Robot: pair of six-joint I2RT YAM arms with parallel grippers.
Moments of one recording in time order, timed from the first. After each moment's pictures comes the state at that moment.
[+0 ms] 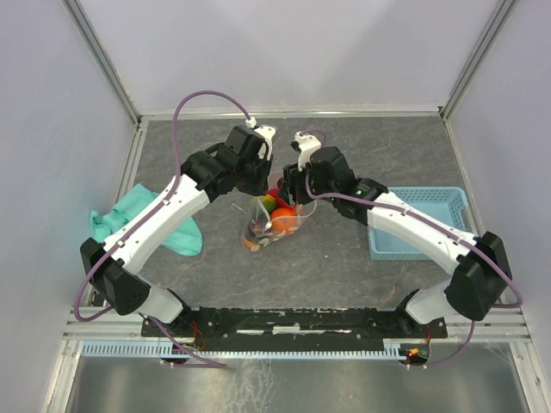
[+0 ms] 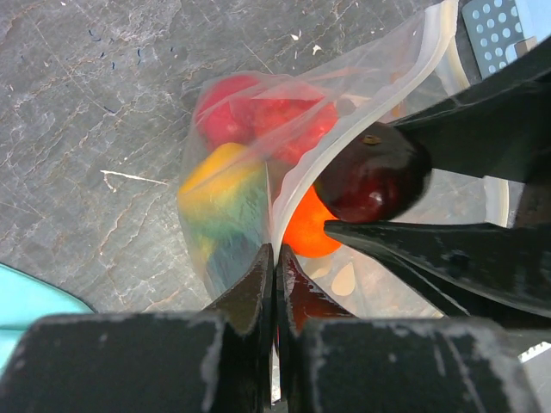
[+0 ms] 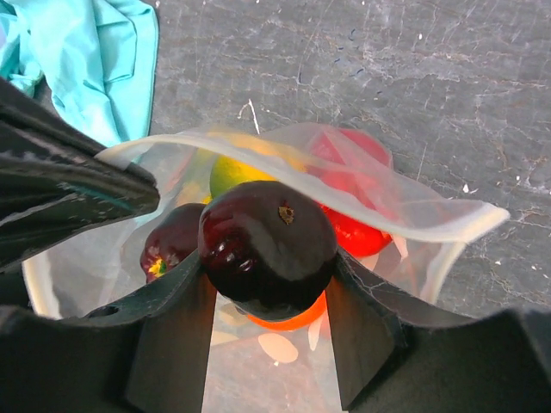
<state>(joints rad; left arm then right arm) -0.70 1.48 1.54 -0.88 -0.07 -0.27 0.75 1.43 1.19 -0.26 -0.05 0.31</state>
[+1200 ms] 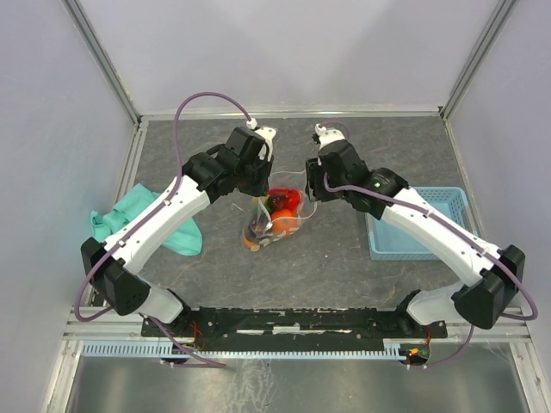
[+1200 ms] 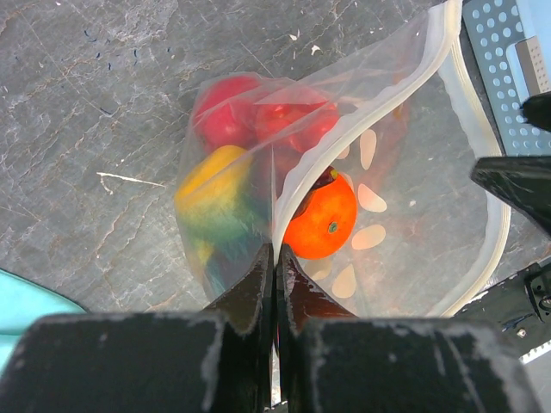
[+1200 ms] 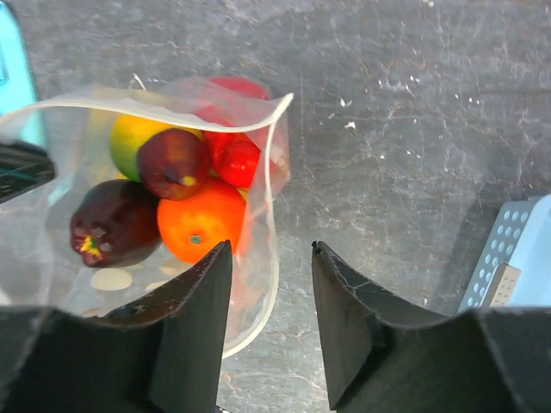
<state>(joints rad) -0.70 1.47 1.51 -0.86 -0.07 -0.27 0.75 1.37 1.36 -0.67 0.21 0.39</state>
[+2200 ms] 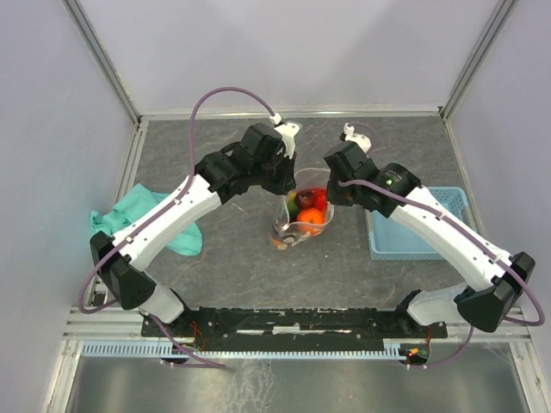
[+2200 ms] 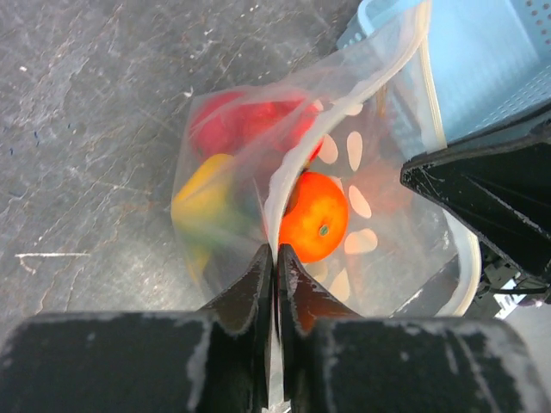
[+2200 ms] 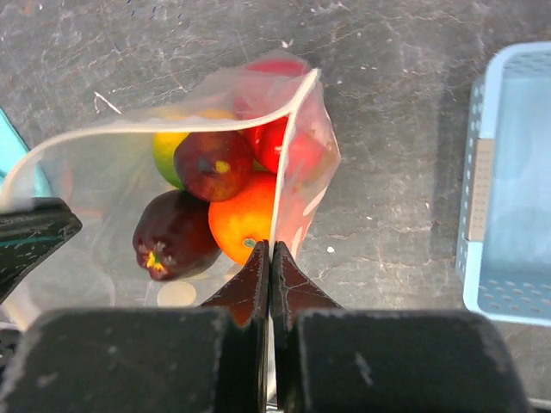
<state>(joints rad) -0.79 1.52 1.58 -0.76 0.05 -0.27 0.75 1.38 1.46 -0.96 0.32 0.72</state>
